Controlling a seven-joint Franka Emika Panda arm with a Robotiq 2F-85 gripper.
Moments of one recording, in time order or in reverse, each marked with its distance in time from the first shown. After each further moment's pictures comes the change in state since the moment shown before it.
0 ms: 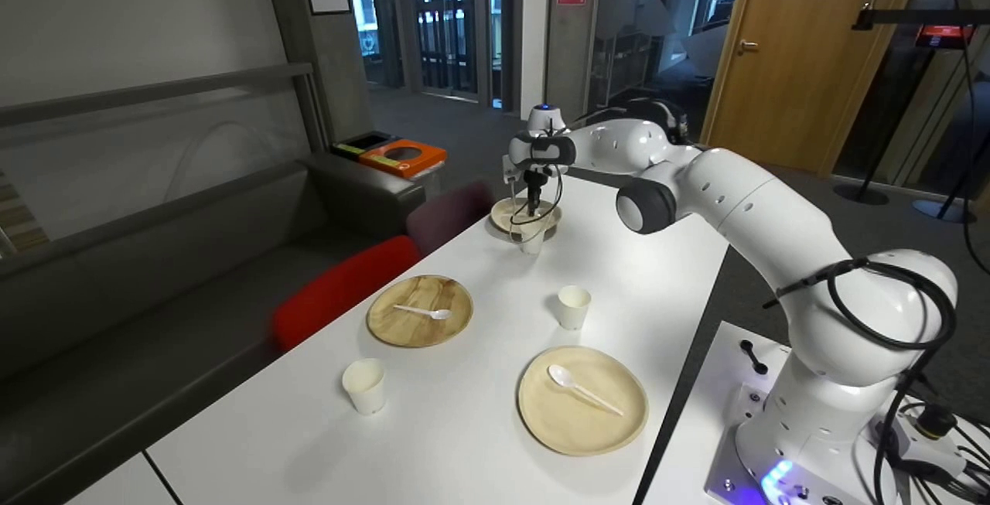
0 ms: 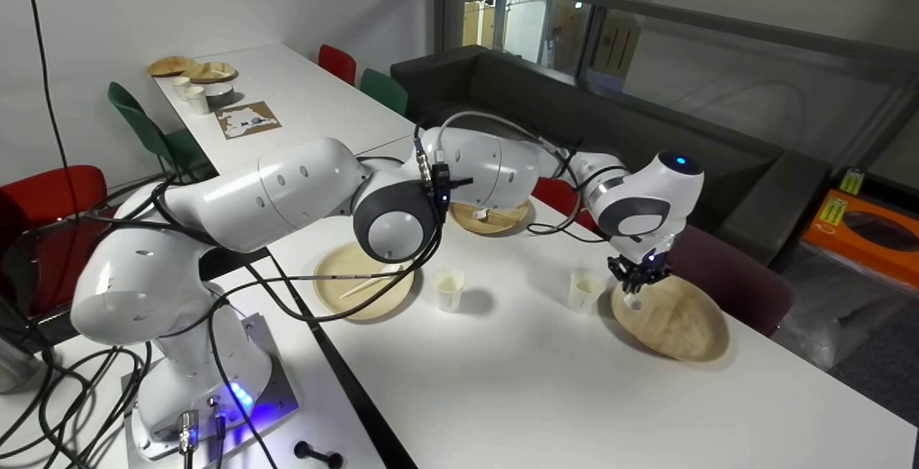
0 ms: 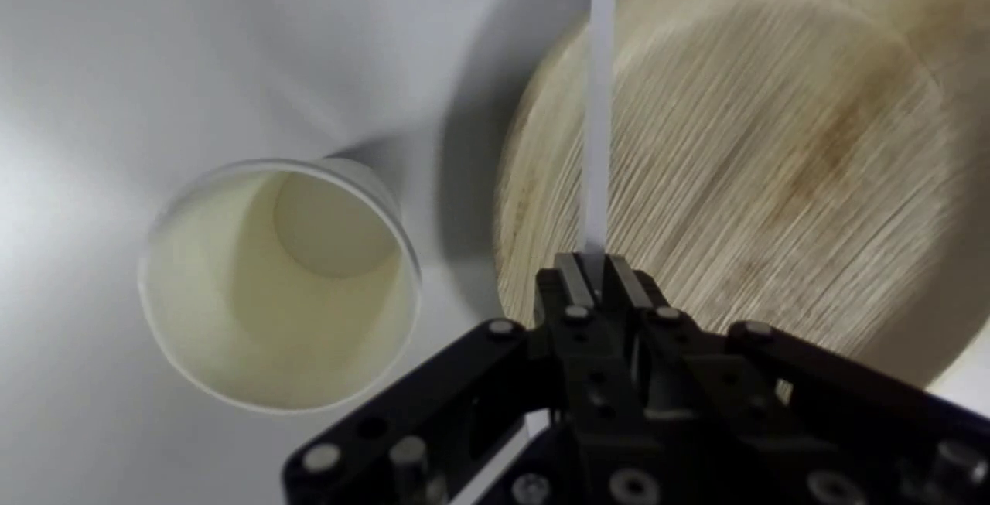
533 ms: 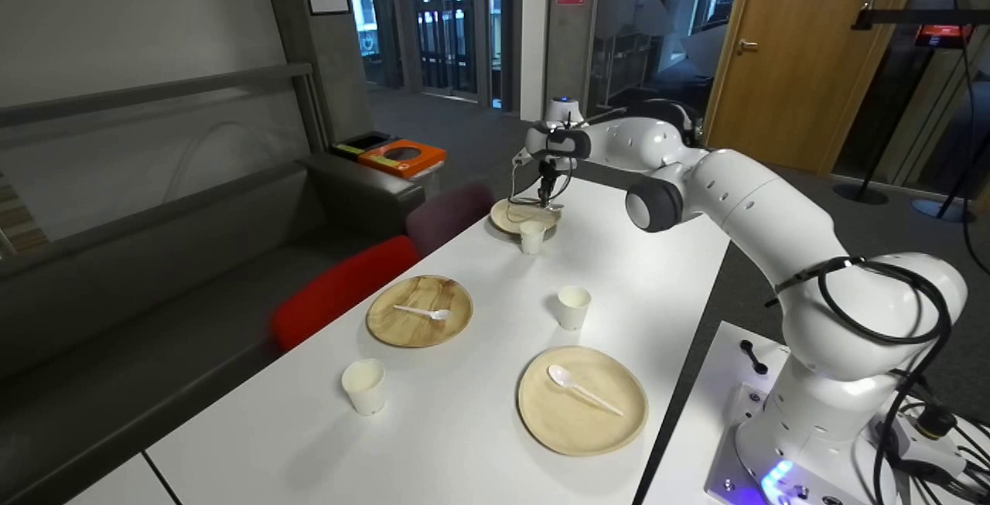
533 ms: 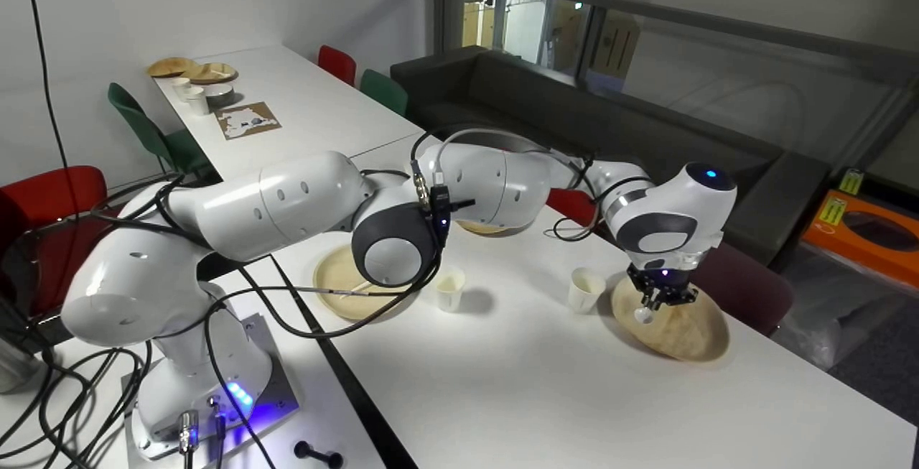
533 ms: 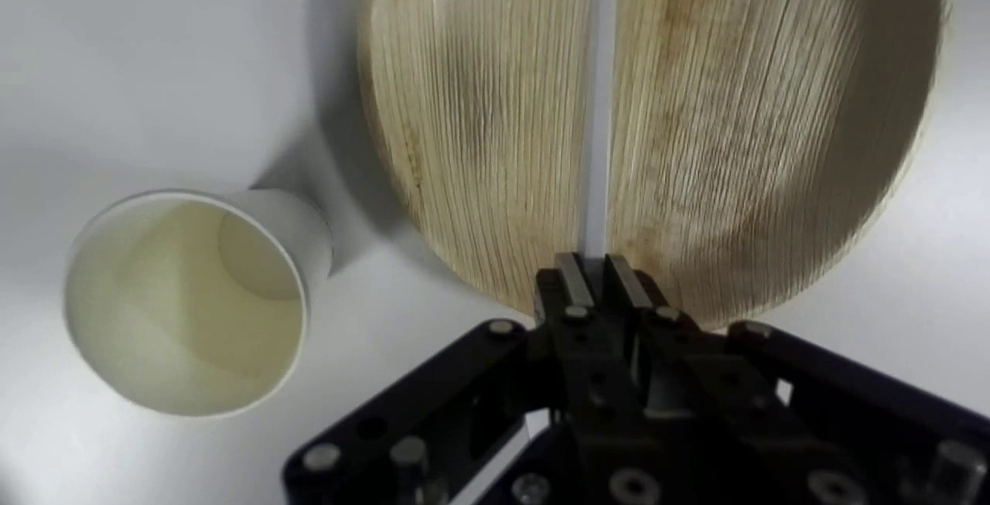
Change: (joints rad) arm -0.095 0.028 0.040 0.088 -0.016 -0.034 0.409
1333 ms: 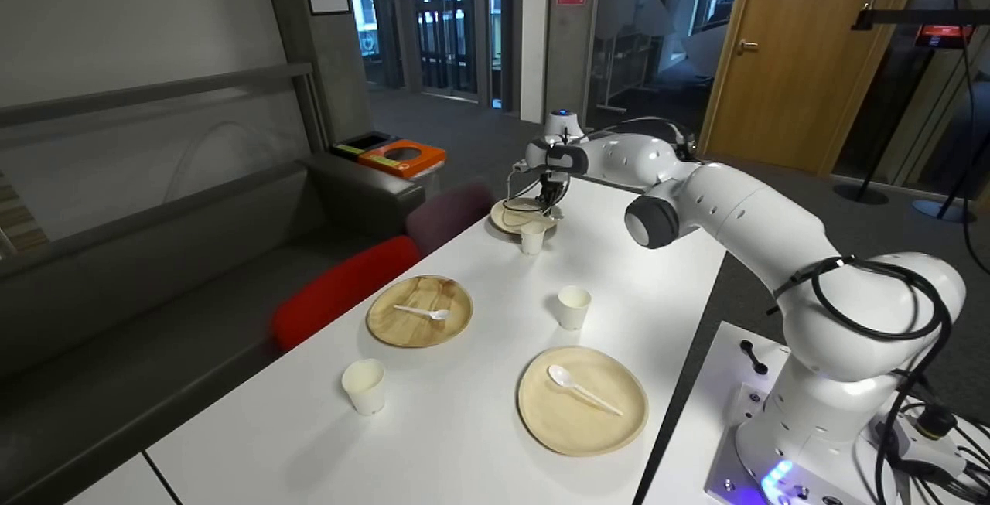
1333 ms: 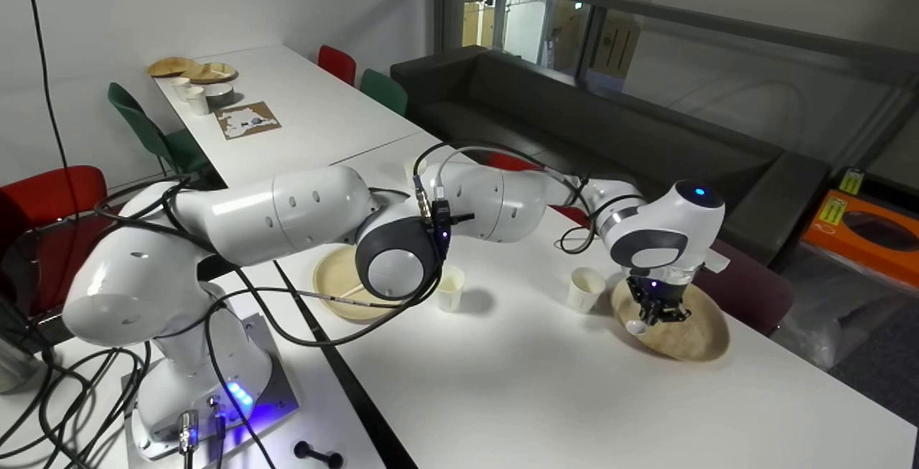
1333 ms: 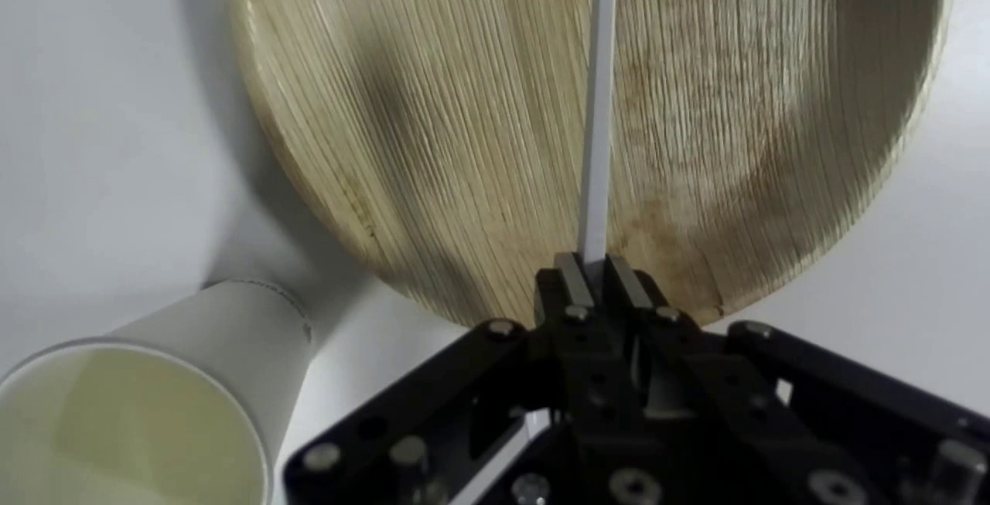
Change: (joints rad) arm 0.016 0.098 -0.095 0.080 0.060 0.014 0.281
